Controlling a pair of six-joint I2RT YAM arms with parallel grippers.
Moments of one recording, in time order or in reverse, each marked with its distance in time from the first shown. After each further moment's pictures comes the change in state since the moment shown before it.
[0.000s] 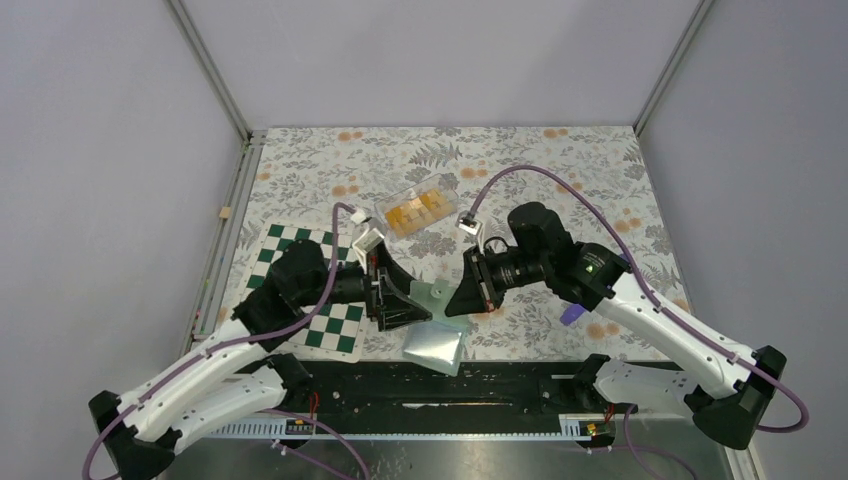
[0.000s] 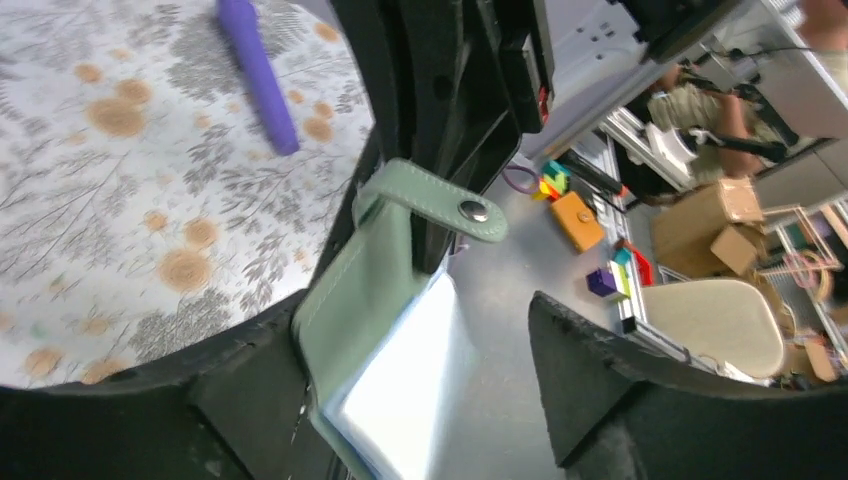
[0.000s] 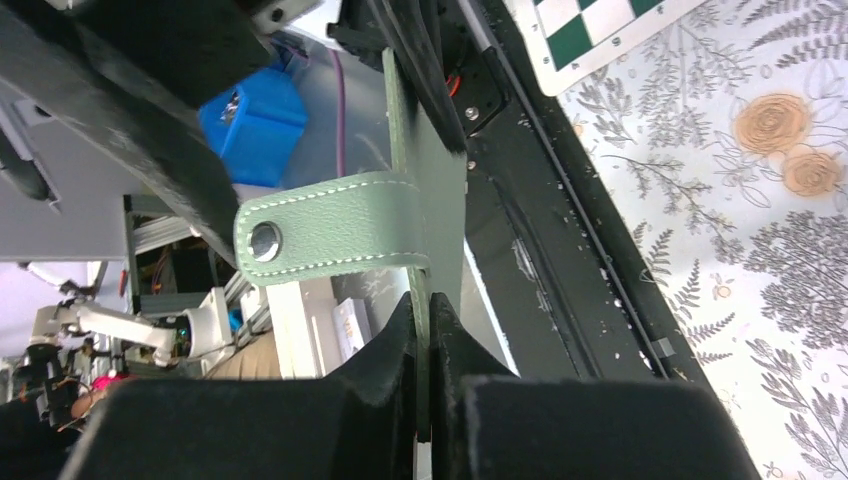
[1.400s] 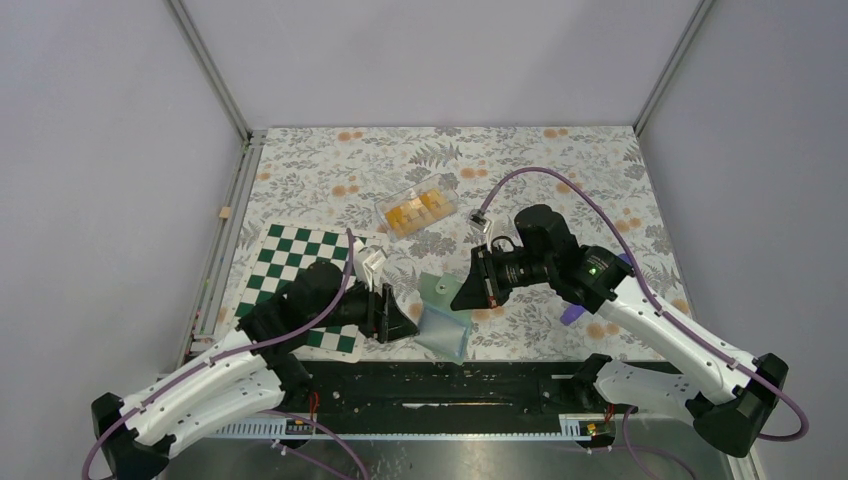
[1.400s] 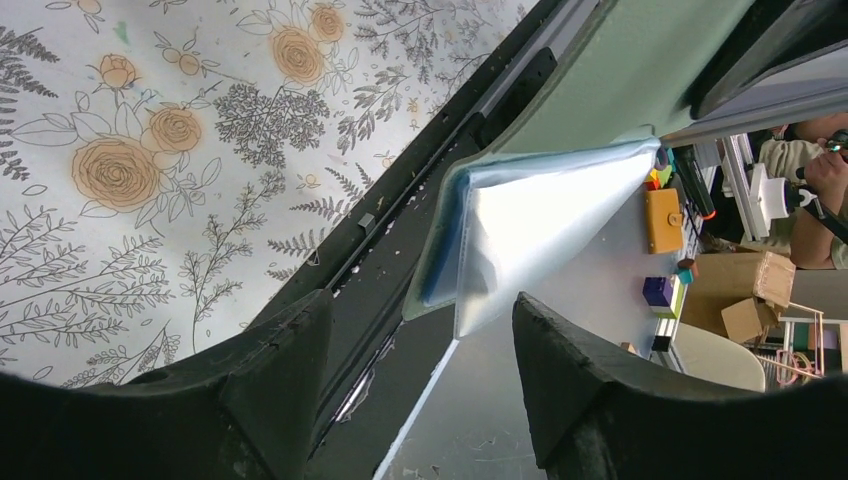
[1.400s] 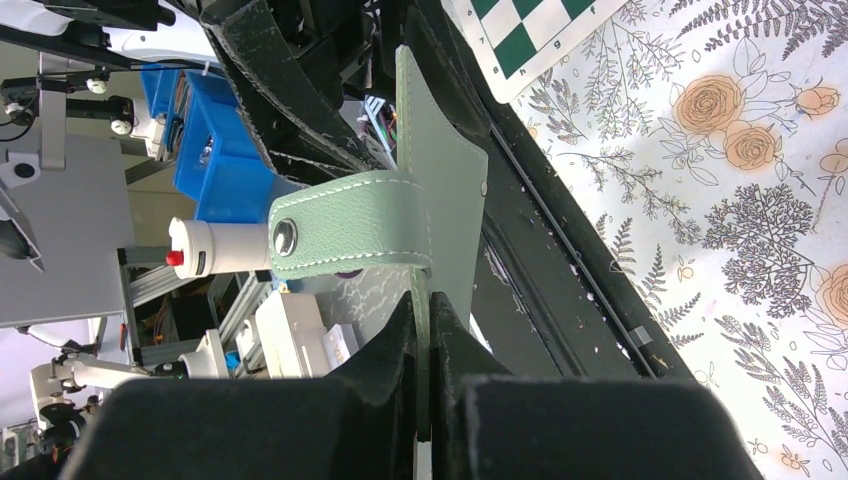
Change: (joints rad) left arm -0.041 -0.108 -0.150 -0.342 -0.297 -0.107; right arm -0.050 -0.039 -0.066 0.015 0.069 0.042
